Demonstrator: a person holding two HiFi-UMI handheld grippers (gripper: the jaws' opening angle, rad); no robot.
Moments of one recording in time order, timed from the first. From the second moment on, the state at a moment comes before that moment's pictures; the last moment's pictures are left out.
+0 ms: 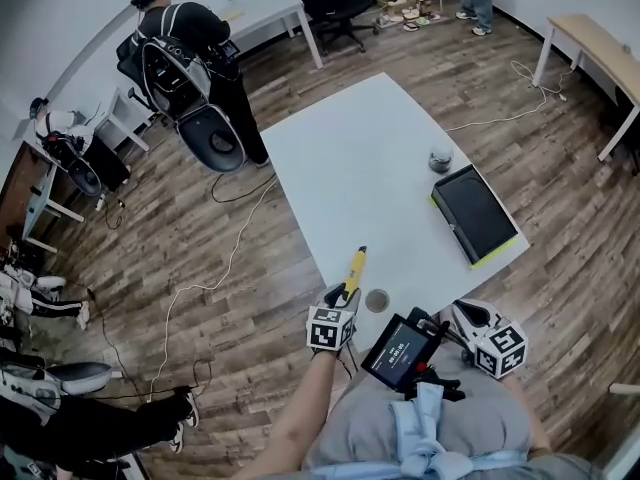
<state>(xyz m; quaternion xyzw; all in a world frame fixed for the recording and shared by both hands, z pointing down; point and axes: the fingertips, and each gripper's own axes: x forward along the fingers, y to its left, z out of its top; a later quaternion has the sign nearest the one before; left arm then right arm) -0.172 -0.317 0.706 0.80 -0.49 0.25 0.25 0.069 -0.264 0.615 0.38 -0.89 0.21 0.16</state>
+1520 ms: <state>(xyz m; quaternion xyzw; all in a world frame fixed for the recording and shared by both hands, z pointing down) -0.177 -0.356 0.798 0.72 -0.49 0.38 0.30 0.108 -0.275 0.634 0.39 -0.87 0.23 0.17</state>
